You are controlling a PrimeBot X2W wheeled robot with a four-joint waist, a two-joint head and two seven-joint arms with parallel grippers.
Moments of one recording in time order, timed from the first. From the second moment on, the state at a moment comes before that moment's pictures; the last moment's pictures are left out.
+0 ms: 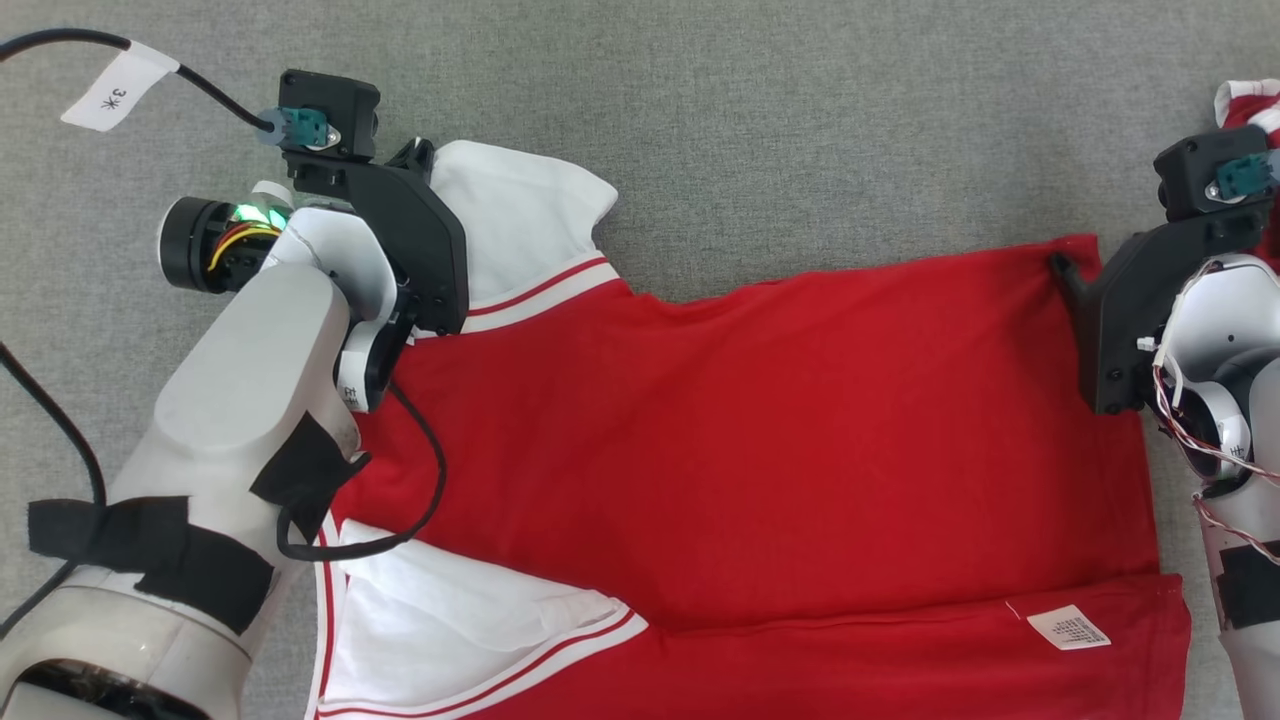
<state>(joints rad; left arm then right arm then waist) -1.11 0.20 -0.66 0.90 -0.67 0.03 0.22 -0.62 -0.33 0.05 0.15 0.13 0.13 0.87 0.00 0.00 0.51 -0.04</state>
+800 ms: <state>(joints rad) -1.03 0.19 -0.63 0.84 -0.68 0.05 -0.13 -0.59 -0.27 -0.06 0.21 0.08 0.13 0.66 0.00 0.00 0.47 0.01</state>
